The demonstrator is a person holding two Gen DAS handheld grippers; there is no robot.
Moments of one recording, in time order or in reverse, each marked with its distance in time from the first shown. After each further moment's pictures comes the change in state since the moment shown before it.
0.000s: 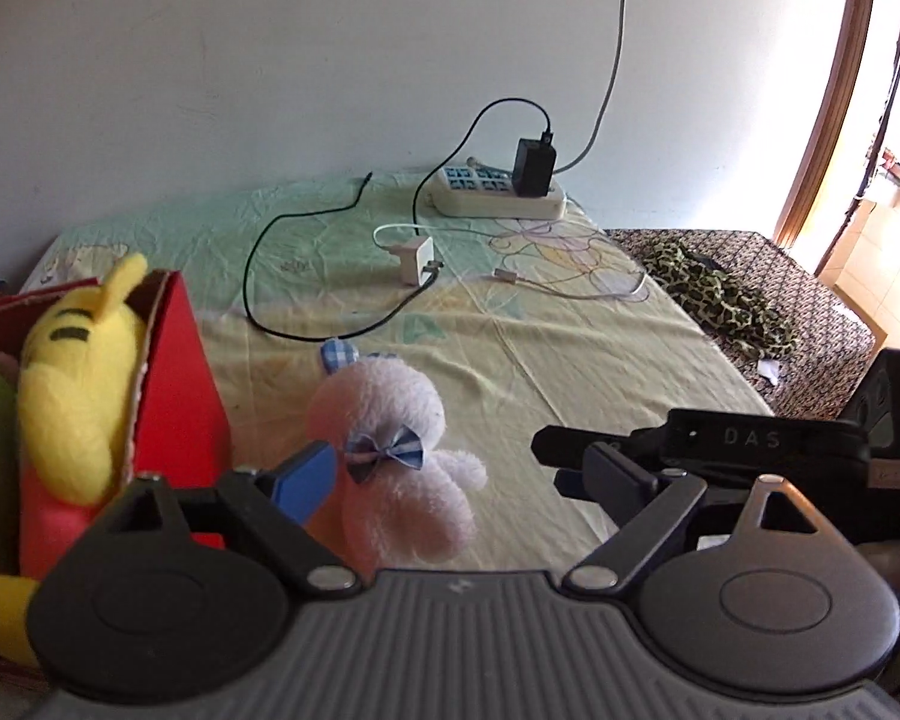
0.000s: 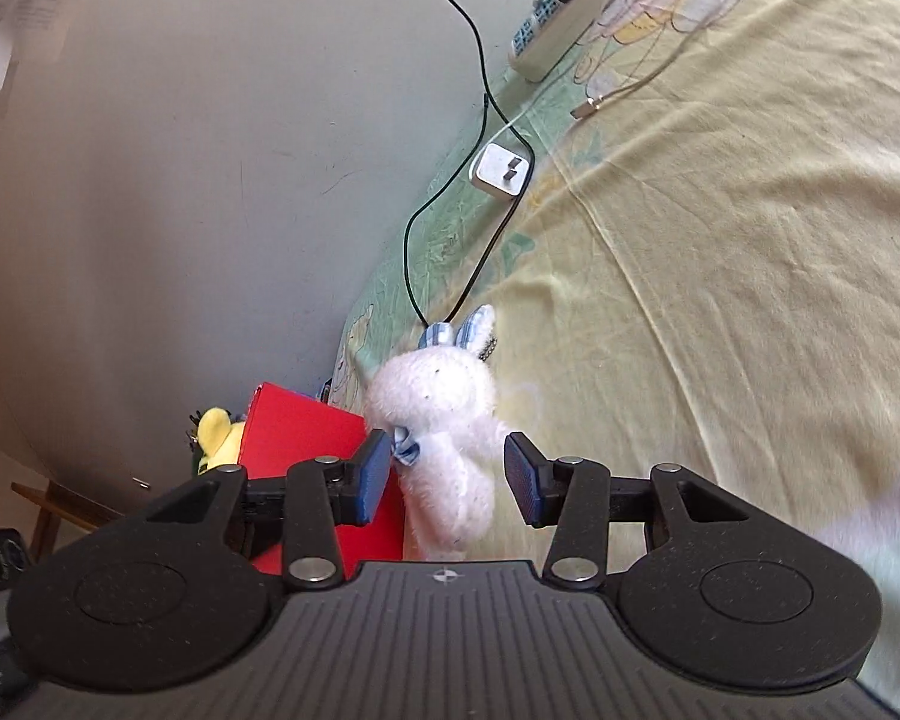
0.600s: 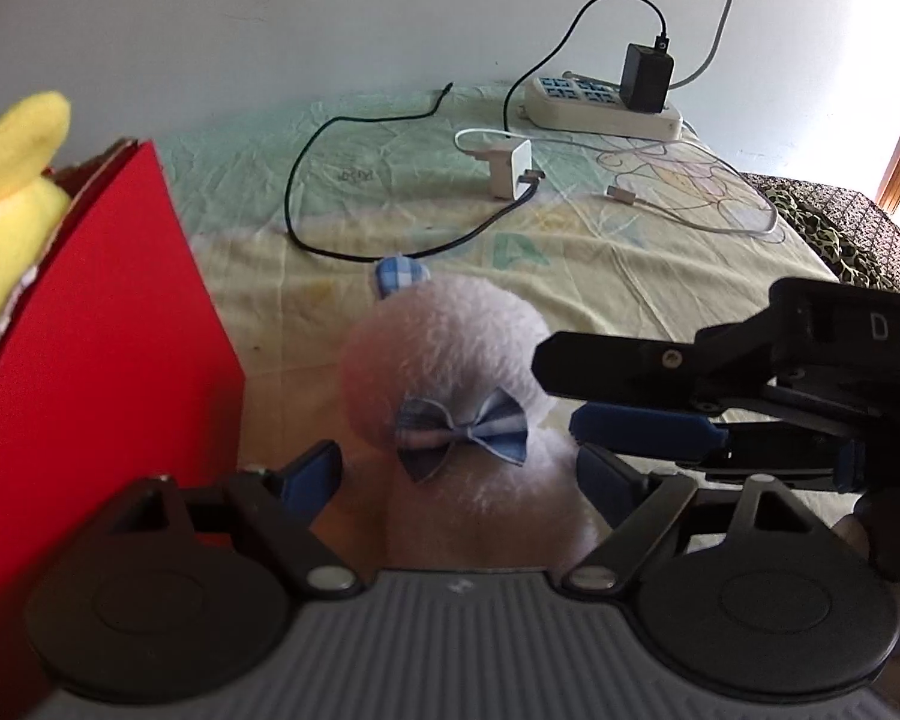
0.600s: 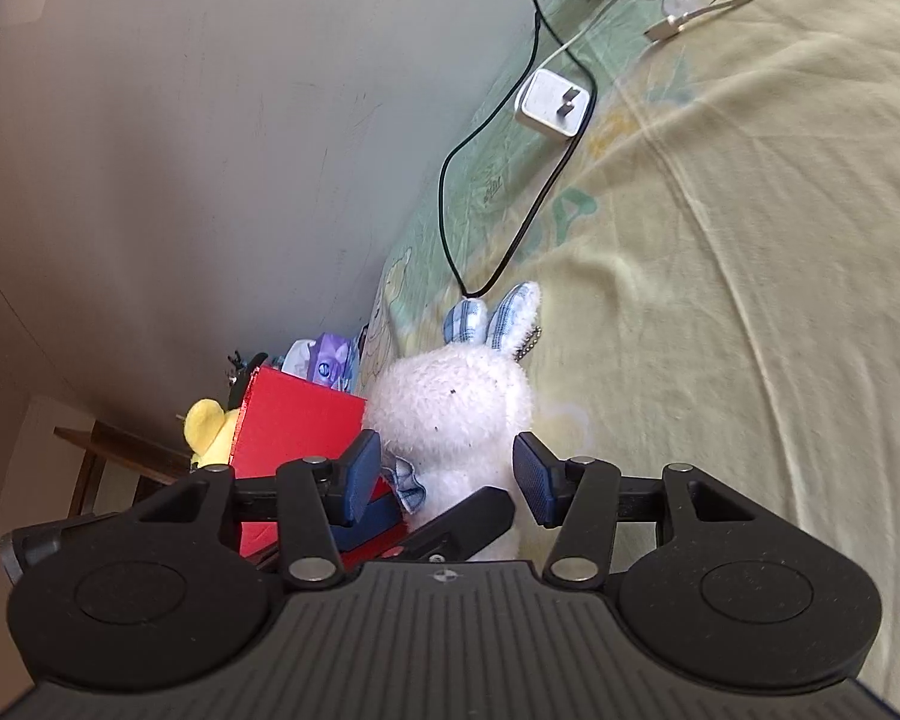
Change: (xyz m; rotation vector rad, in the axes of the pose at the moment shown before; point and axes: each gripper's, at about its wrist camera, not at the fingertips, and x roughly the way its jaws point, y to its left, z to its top) left arm 0.086 0.021 -0.011 -0.055 0.126 0.150; right arm 0.069 -0.009 0.030 -0.030 0.174 0.117
